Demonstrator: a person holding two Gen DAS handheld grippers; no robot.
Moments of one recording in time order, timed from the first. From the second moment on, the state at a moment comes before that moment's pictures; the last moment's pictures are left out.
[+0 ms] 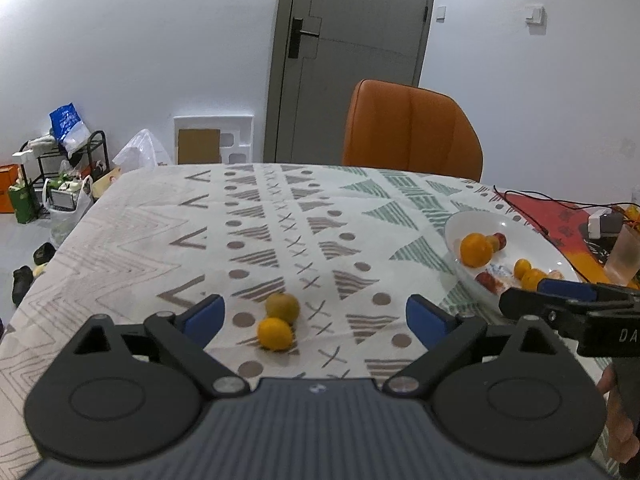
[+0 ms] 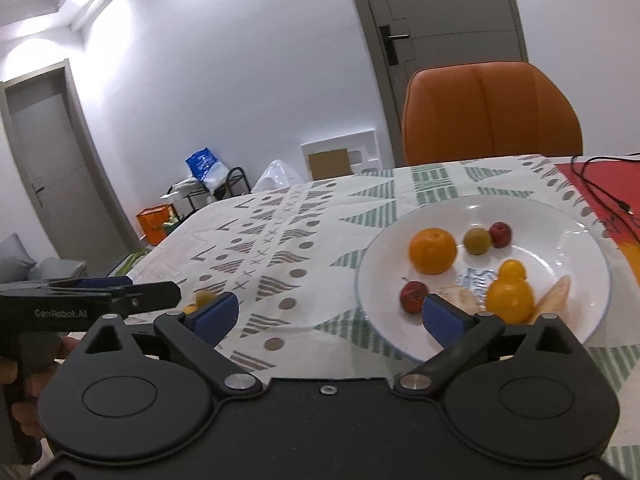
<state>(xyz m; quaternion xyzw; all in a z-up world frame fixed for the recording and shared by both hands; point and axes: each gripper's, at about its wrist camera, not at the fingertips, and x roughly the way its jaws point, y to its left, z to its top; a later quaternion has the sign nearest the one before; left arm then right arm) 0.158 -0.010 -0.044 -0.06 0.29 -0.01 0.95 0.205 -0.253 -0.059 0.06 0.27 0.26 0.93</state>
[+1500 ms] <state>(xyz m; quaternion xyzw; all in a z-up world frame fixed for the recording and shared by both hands) 0.181 0.034 -0.086 -0.12 0.32 0.02 0.94 0.232 -0.159 -0.078 0.00 0.31 0.34 0.89</state>
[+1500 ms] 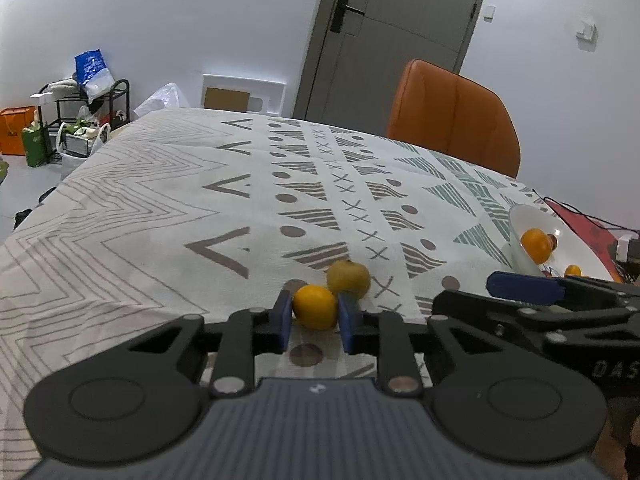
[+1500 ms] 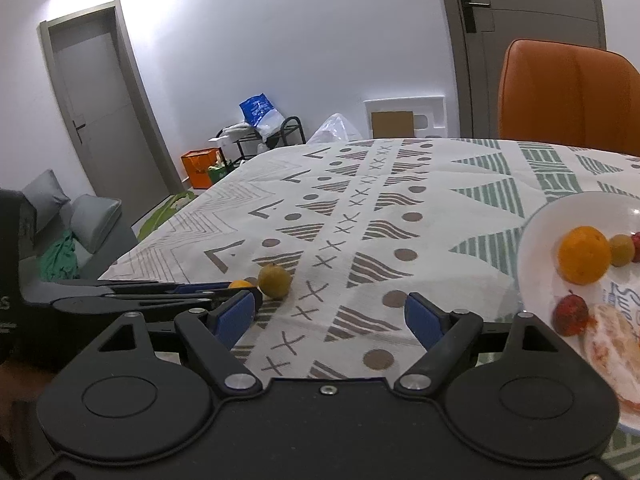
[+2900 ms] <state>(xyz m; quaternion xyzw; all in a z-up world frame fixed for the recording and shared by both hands) 0.173 0.041 -0.070 -0.13 0.30 0.03 0.94 0.237 -0.132 -0.074 -0.03 0.30 0.34 0.89</state>
